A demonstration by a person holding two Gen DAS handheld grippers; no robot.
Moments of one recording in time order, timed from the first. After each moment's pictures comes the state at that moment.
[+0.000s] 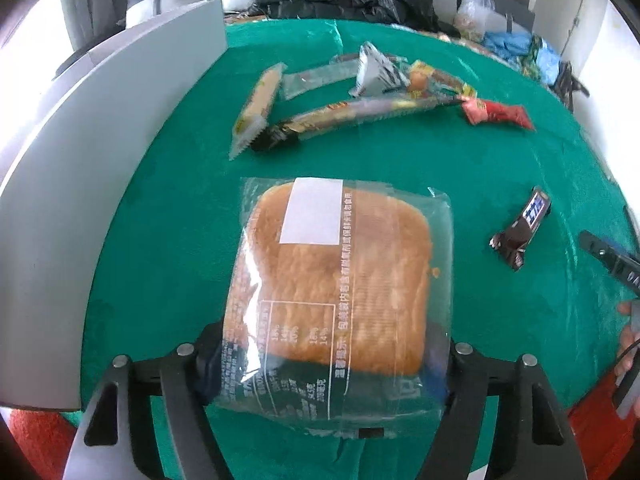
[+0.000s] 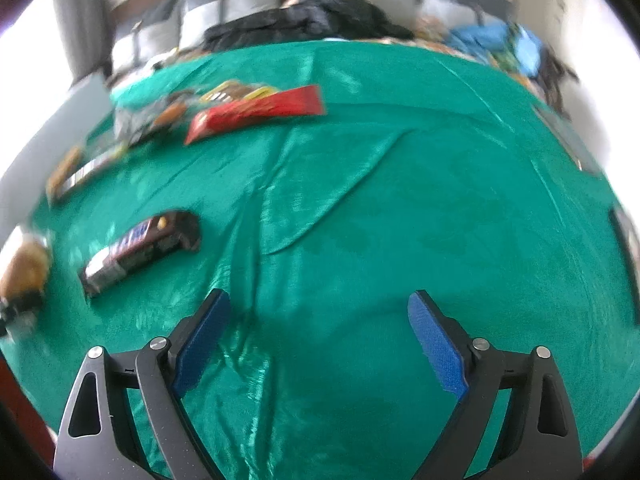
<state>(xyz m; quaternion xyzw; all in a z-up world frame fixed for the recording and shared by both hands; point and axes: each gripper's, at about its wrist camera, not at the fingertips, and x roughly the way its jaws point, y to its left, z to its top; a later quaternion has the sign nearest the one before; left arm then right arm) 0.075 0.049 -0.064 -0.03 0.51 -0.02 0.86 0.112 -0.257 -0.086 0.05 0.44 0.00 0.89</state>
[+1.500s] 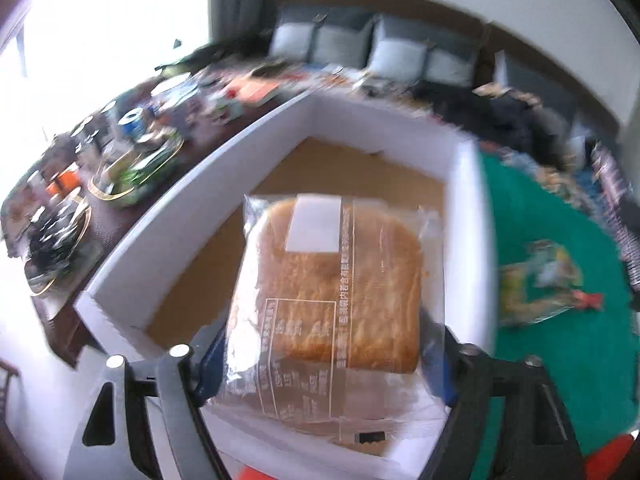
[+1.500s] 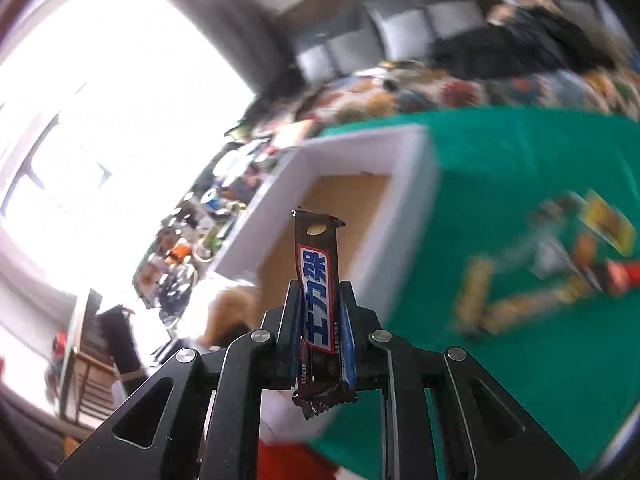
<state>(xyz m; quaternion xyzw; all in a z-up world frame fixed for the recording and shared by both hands) 0.074 0.339 0.045 -0.12 0.44 0.15 0.88 0.203 0.104 0.102 0.14 0.41 0.34 0.83</state>
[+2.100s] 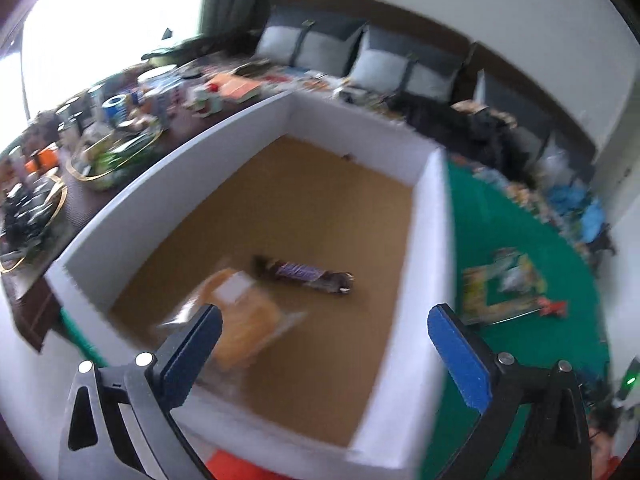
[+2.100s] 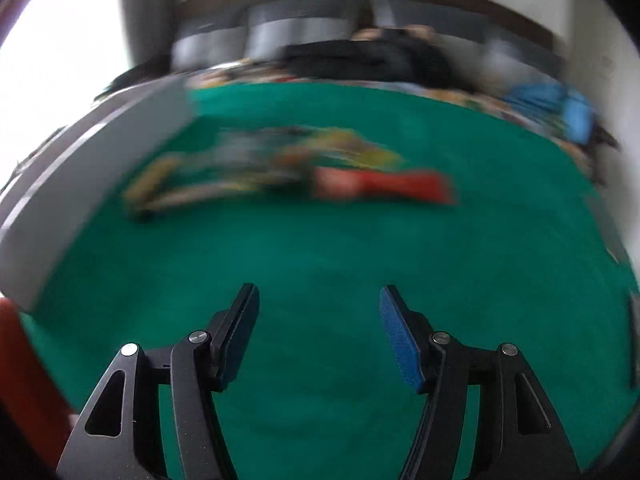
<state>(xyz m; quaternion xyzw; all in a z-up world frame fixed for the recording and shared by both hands) 0.055 0.312 0.058 -0.17 0.39 0.08 0.90 0.125 -0.181 -0.063 -0.02 0.39 0.06 0.92</state>
